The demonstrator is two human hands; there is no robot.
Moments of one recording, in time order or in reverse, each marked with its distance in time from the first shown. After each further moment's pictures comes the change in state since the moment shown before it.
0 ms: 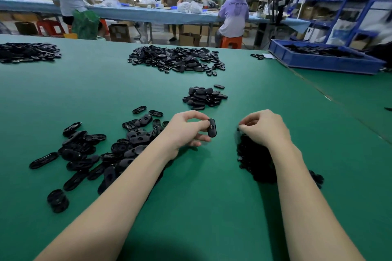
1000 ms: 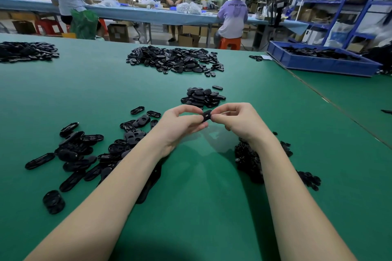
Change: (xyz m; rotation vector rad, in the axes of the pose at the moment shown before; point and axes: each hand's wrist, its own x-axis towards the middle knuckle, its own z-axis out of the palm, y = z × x) left_hand 0.001 0.006 -0.009 -0.318 -0.023 0.059; right_hand -0.010 -0.040 0.009 0.607 -0.184 -0.204
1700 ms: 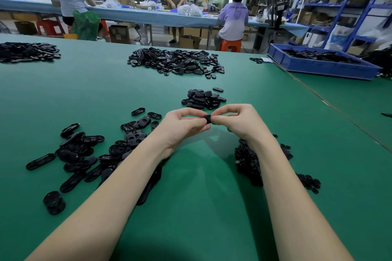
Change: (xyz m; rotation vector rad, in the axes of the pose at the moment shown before) left_hand -0.002 0.000 0.000 0.040 -0.041 0.013; right_hand 0.000 -0.005 0.000 -0.041 0.030 0.059
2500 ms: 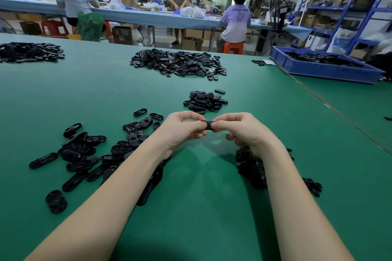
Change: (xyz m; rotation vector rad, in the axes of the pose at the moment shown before) left_hand 0.004 -0.002 -0.005 0.201 0.027 0.004; right_hand -0.003 0.006 -0.005 0.076 -0.202 0.119
